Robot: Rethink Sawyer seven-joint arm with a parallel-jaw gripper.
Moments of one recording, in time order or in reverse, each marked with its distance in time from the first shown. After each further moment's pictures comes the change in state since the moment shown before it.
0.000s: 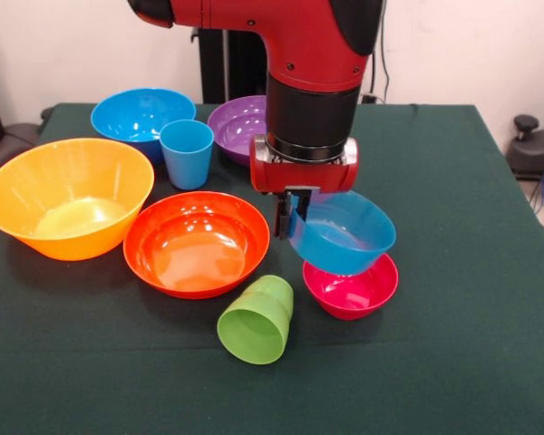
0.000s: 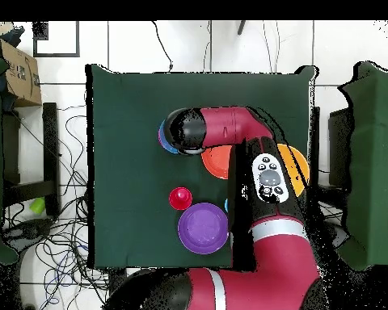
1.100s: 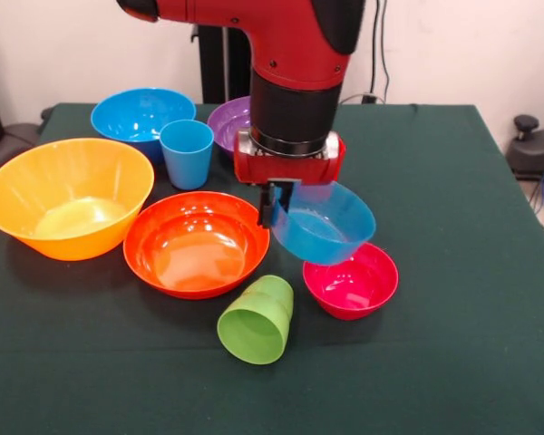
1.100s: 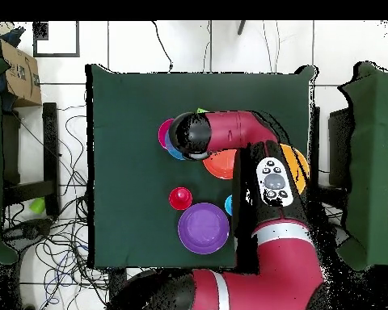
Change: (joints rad) arm -0.010 -0.005 -0.019 0.023 -0.010 0.026 0.000
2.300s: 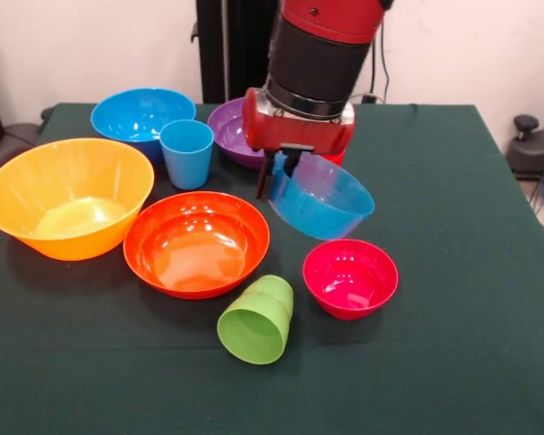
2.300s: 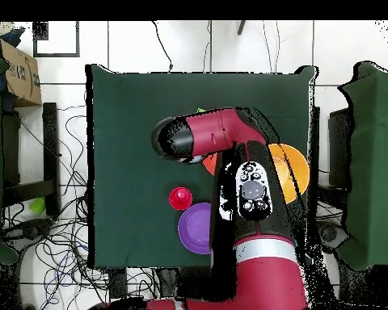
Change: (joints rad) arm 0.076 -0.088 -0.052 0.021 -0.104 0.000 0.000
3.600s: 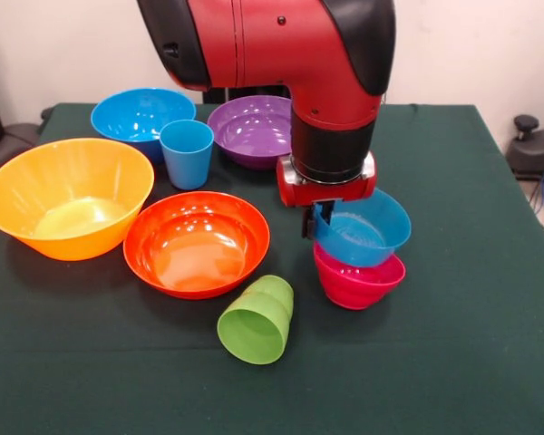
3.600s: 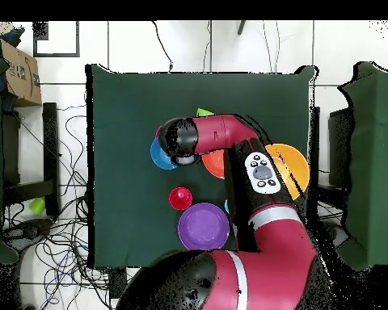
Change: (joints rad) arm -0.113 0.161 0.181 -0.004 0.041 0.045 0.000
